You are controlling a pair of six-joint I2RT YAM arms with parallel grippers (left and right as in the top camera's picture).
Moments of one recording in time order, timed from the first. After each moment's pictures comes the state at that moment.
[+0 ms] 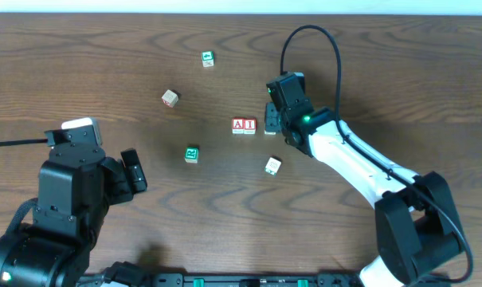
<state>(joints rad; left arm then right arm) -0.28 0.87 1.34 -1.29 -0.31 -0.38 0.49 1.77 1.17 -0.44 0.21 0.48</state>
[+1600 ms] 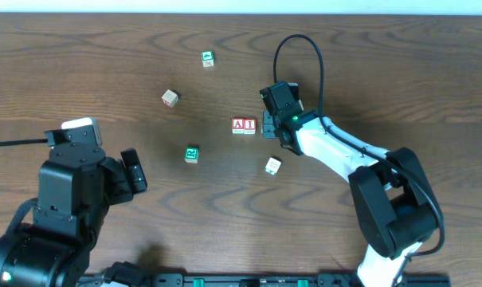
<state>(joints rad) -0.28 0.87 1.34 -1.29 -0.31 -0.38 0.49 1.92 1.17 -0.35 0.22 0.49</state>
